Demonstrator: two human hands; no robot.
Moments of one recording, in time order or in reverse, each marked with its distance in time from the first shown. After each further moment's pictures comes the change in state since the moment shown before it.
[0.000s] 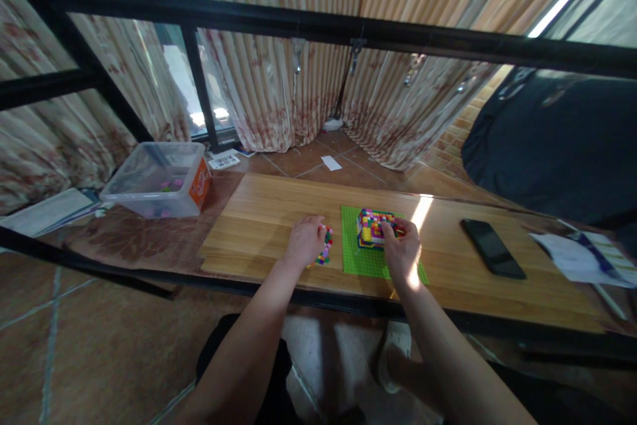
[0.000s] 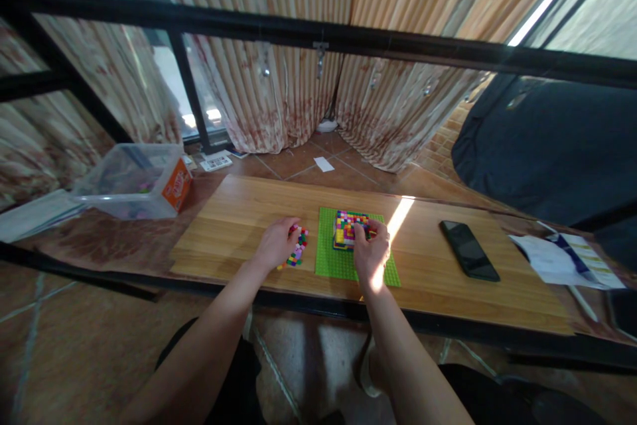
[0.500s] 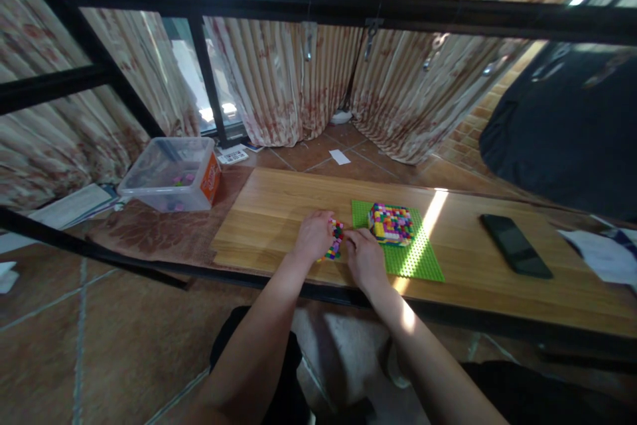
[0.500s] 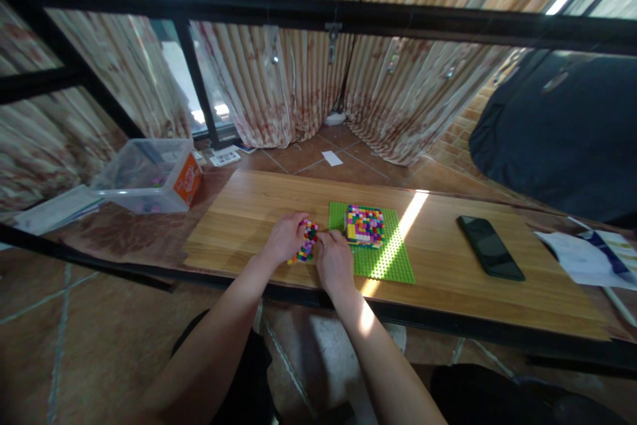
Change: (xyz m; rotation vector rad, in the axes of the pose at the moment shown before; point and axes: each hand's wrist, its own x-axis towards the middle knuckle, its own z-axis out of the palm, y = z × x) left_hand -0.001 -0.003 -0.002 0.014 -0.027 0.013; right_hand -0.074 -0.023 0.030 -0.262 -0.542 -0.513
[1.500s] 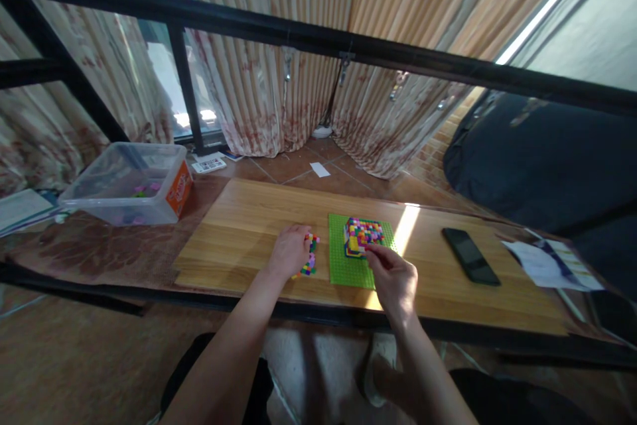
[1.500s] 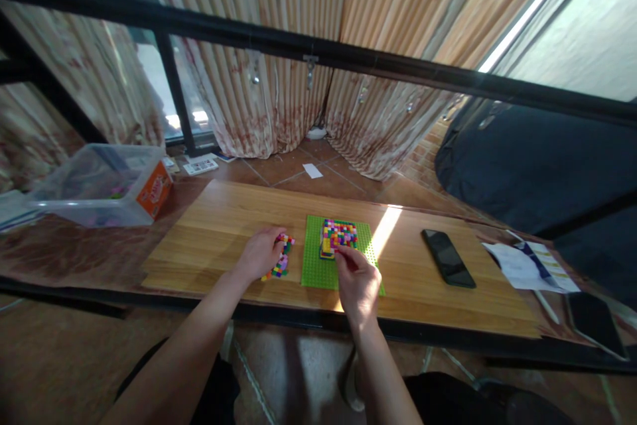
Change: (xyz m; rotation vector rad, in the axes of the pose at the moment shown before) left_hand 0.000 0.003 -0.005 0.022 -0.007 0.016; right_hand -0.009 0.030 -0.064 0.489 0.398 0.421
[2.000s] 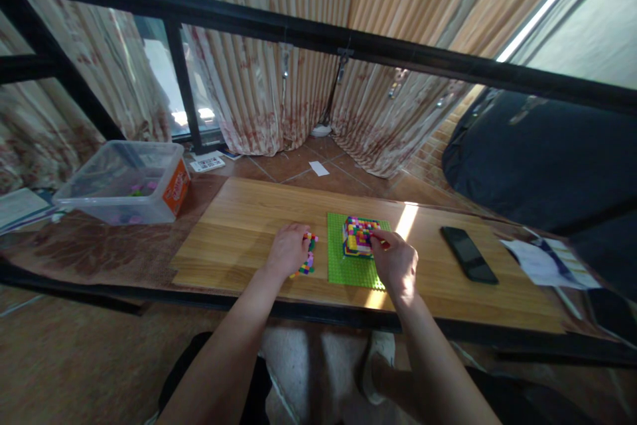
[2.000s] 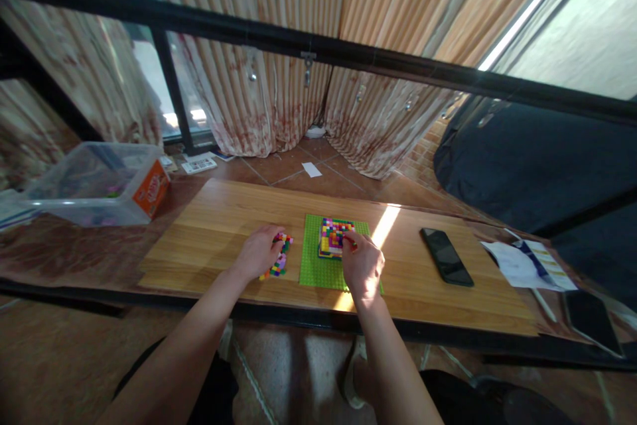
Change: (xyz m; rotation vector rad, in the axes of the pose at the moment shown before) left_hand 0.002 -0.002 0.002 0.020 0.007 0.015; right_hand 0.039 0.000 -0.004 -0.631 0.024 -0.218
